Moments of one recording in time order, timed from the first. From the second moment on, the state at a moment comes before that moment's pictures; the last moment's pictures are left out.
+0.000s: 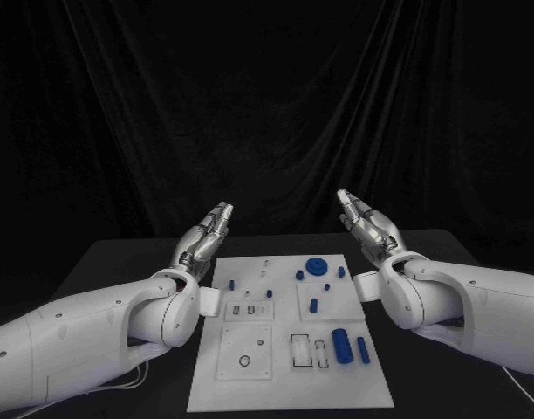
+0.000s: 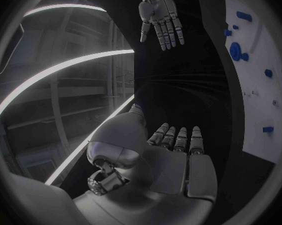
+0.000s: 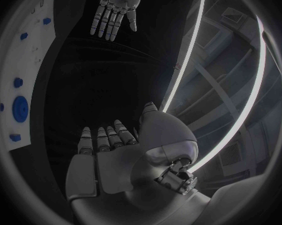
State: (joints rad) left arm 1.18 -0.75 -0.16 1.48 0.04 -0.46 0.58; left_hand 1.03 0.29 -0.23 0.29 0.12 0.09 -0.03 0.01 0.02 0.00 -0.06 0.01 0.00 0.00 0.03 0.00 0.00 0.10 0.00 0.08 0.00 0.00; right arm 1.25 -0.78 -0.20 1.49 0.03 -0.52 0.56; right_hand 1.00 0.26 -0.30 0.29 0.23 0.15 -0.01 0.03 0.02 0.00 -0.03 0.00 0.00 0.00 -0.03 0.00 0.00 0.16 0.00 0.09 0.00 0.00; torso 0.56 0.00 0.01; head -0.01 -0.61
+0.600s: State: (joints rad) left arm 1.23 -0.75 -0.21 1.42 0.08 -0.11 0.66; left_hand 1.05 0.29 -0.23 0.29 0.12 0.12 -0.02 0.02 0.02 0.00 -0.06 0.01 0.00 0.00 0.03 0.00 0.00 0.12 0.00 0.08 0.00 0.00; right arm 1.26 -0.81 -0.21 1.47 0.03 -0.34 0.57; right_hand 1.04 0.24 -0.33 0.29 0.21 0.25 0.00 0.06 0.03 0.02 0.12 0.09 0.02 0.02 0.17 0.01 0.01 0.16 0.02 0.30 0.02 0.01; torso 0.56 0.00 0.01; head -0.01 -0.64
